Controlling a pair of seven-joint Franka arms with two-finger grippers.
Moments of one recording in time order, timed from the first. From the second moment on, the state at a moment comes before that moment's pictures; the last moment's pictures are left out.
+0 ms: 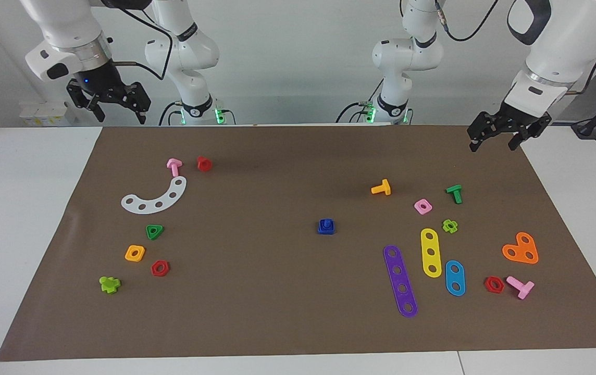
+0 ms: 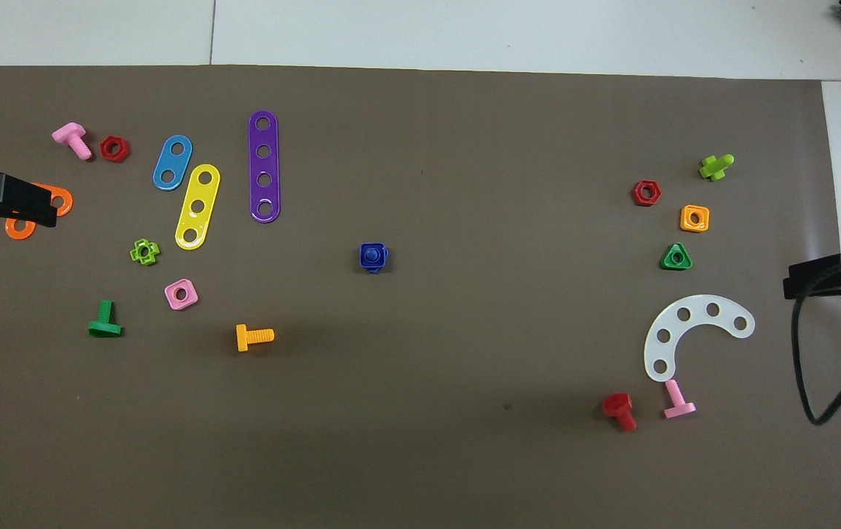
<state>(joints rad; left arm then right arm) -0.09 0.06 0.05 -1.48 0.01 1.54 0.02 0.04 -0.13 -0.05 -1.65 -0.05 1.47 0.06</state>
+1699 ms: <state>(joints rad) -0.50 0.22 0.02 -1.75 -0.04 2.10 -0.49 0.04 -0.13 -0.05 -1.65 -0.05 1.47 0.06</state>
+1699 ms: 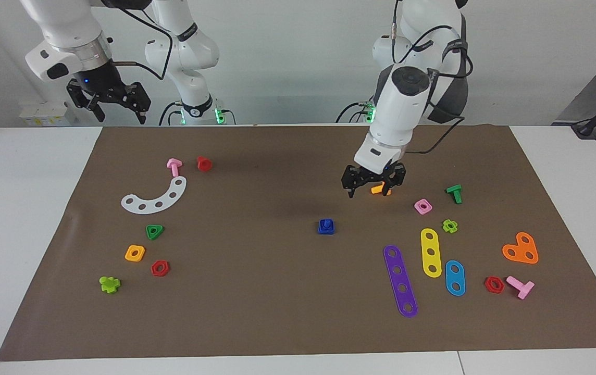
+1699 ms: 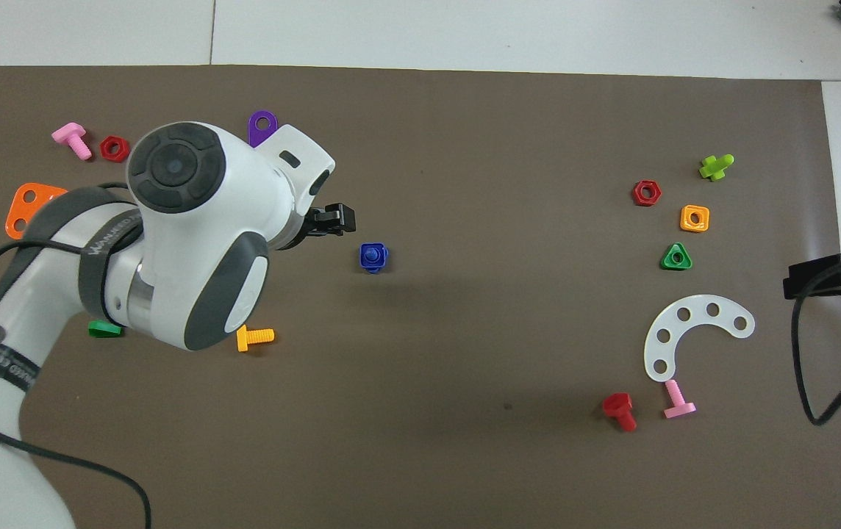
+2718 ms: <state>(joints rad) -0.60 0.45 0.02 -1.76 -0.04 2.31 -0.48 0.04 -0.13 -0.05 -1.65 -0.05 1.47 0.06</state>
